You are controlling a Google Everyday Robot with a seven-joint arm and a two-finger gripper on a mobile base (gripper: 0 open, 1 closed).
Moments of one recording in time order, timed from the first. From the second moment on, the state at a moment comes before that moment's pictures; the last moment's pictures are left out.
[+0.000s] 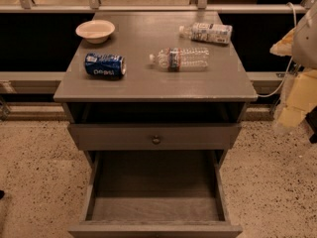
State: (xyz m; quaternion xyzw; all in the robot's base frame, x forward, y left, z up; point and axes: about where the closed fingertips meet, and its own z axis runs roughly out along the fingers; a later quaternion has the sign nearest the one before) arm 0.438 -0.217 0.976 -0.60 0.78 -0.03 0.16
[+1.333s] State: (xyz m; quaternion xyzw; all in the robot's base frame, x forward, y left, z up) arm 0.605 -0.093 0.996 -0.74 0.63 -0.05 0.23
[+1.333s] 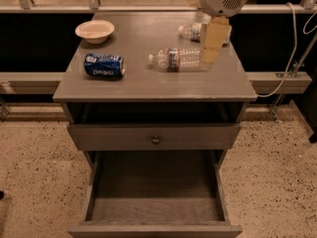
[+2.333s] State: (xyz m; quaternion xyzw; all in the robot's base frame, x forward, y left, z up) arm 0.643 -0.129 0.943 -0.72 0.67 -0.02 0.17
